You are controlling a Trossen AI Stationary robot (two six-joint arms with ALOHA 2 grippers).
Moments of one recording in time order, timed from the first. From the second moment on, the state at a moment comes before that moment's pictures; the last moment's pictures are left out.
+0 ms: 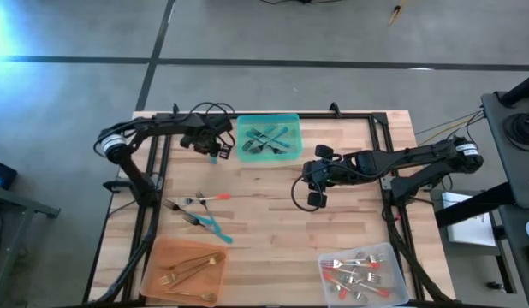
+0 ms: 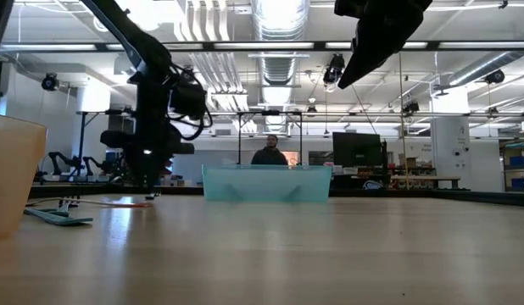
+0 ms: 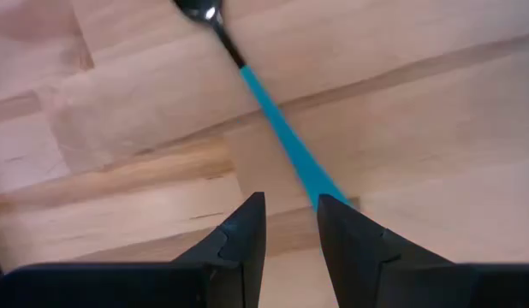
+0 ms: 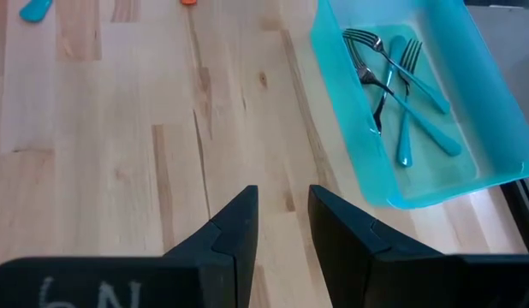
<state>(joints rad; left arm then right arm) 0.64 1.68 0.99 -0.81 -0.16 -0.66 0.08 1.34 1.09 -0.65 0.28 0.10</state>
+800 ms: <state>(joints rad) 0.64 1.73 1.02 -0.80 -0.12 -0.76 0.08 1.34 1.09 -0.65 0.28 0.10</state>
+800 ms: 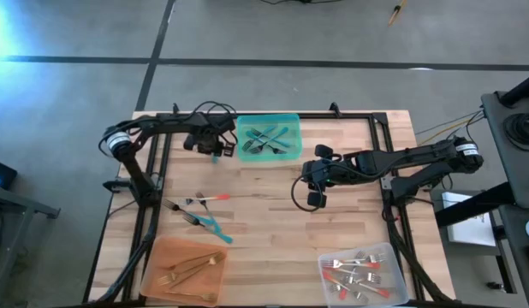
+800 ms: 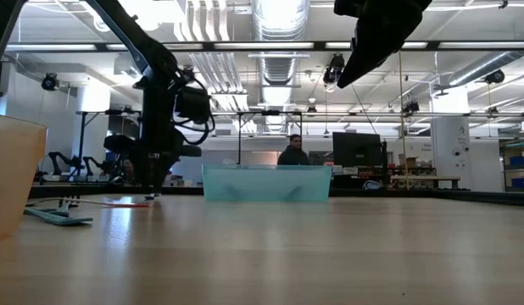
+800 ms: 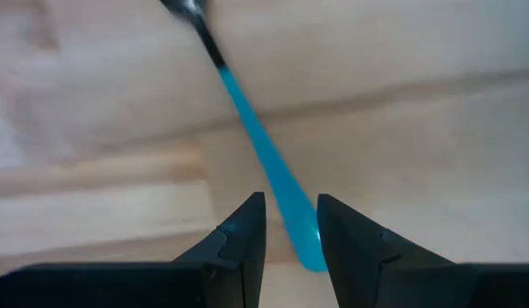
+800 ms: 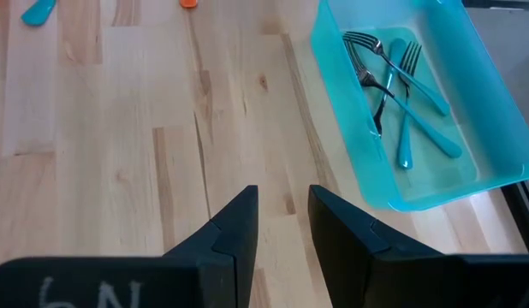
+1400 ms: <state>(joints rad) 0.64 1.82 1.04 -0.82 -0.05 -0.77 0.08 1.34 1.09 -0.65 0.28 0.10</state>
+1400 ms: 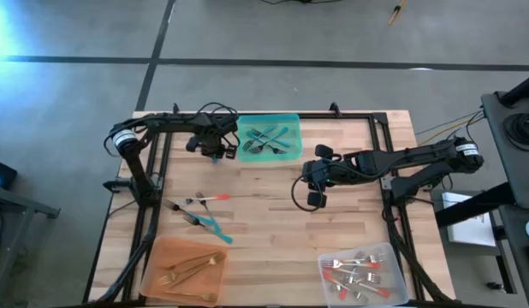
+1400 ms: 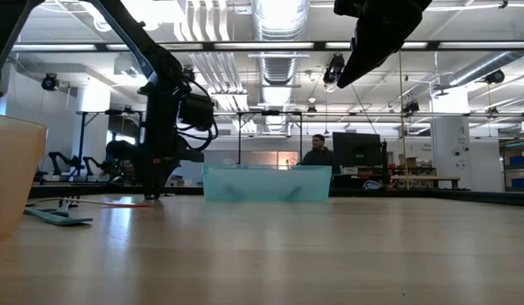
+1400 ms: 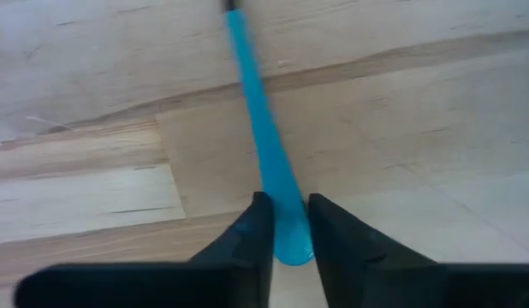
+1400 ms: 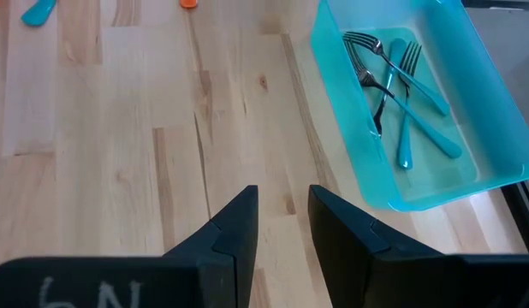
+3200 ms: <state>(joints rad) 0.73 1.85 1.36 -0.93 -0.05 -0.48 0.08 1.34 1.09 -0.65 0.28 0.10</state>
